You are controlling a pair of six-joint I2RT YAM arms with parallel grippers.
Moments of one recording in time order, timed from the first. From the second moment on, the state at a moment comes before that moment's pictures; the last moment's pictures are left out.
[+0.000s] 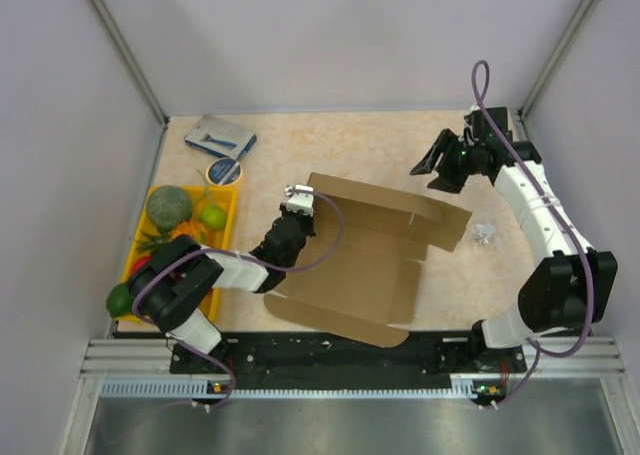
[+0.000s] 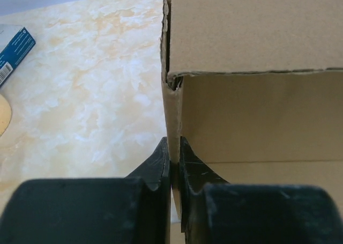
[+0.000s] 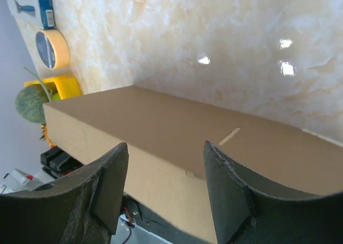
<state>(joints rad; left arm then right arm) -0.75 1.60 0.50 0.97 -0.47 -0.04 0.11 1.47 1.38 -0.78 -0.37 0.66</state>
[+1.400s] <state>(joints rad) -0.76 1.51 0.50 0.94 -0.59 -0.07 0.19 1.32 1.13 -0.54 -0.44 0.82</state>
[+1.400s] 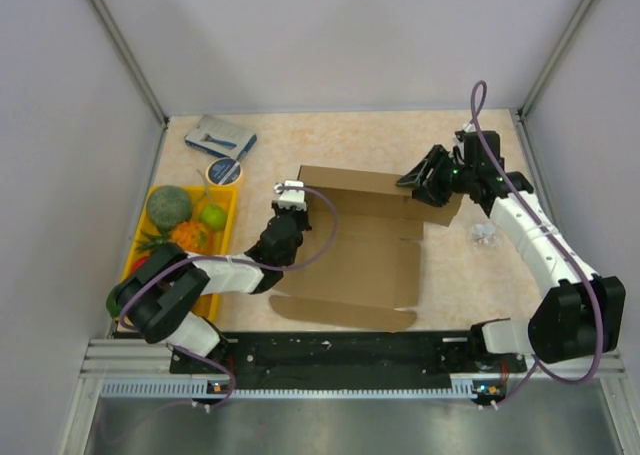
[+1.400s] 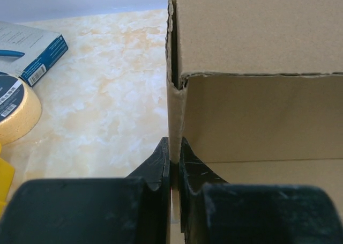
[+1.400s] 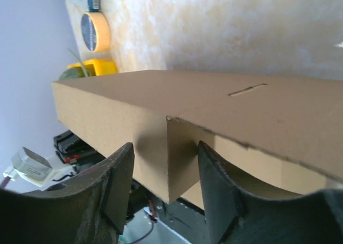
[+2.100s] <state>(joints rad) -0.76 1.38 0.52 0.68 -0.59 -0.33 0.18 1.29 0.97 -0.10 -0.62 1.13</state>
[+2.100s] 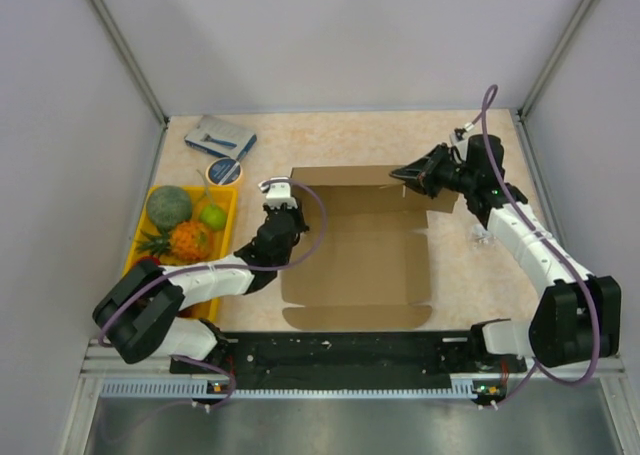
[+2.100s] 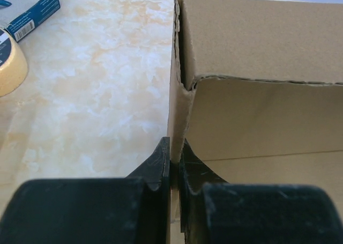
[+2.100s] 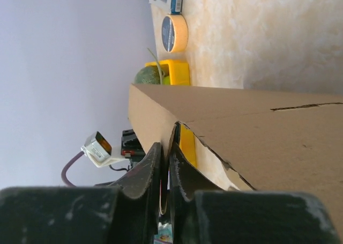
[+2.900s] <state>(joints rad) -0.71 1.20 0.69 0.19 -0.57 -0.49 0.13 0.93 0.92 -0.65 -0.37 0.40</state>
